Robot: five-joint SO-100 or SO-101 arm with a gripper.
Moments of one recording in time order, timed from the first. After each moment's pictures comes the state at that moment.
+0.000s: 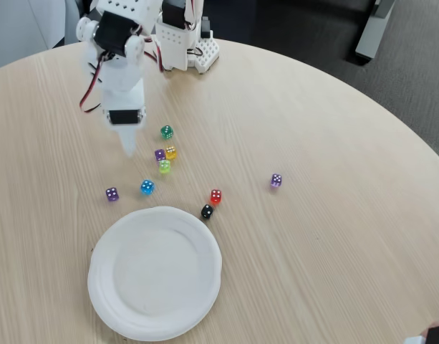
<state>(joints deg) 24.1 101.2 125.3 61.4 65.8</state>
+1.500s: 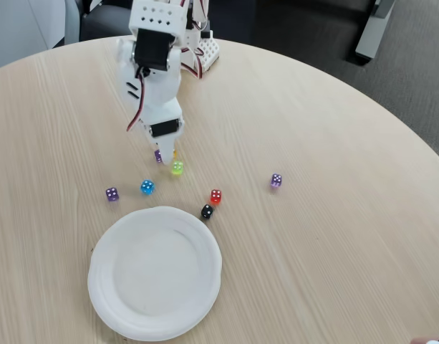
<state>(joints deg) 10.9 99.6 125.3 61.4 64.5</state>
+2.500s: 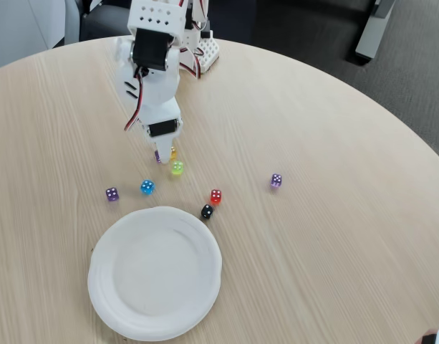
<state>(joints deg) 11.3 99.6 125.3 61.4 66.5</state>
